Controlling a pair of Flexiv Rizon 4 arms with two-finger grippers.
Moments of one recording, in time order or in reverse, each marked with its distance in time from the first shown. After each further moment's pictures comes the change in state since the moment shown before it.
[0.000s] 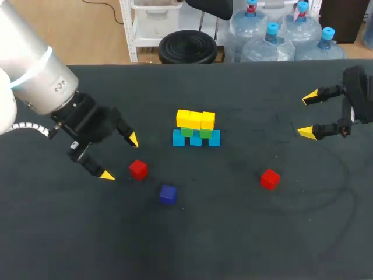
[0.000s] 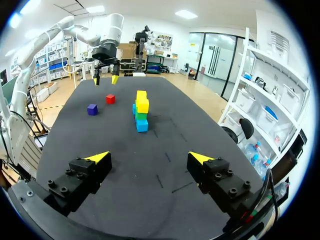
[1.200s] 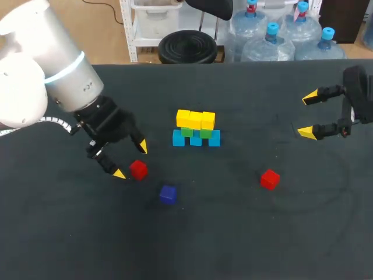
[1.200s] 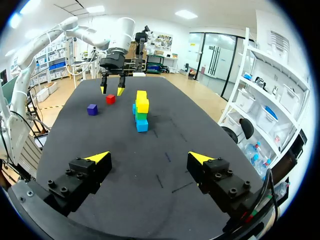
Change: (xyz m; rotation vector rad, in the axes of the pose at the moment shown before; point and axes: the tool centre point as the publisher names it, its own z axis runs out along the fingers) left arm 0.021 0.019 0.042 0.112 0.018 0.006; right arm 0.000 0.000 0.000 0.000 0.000 0.000
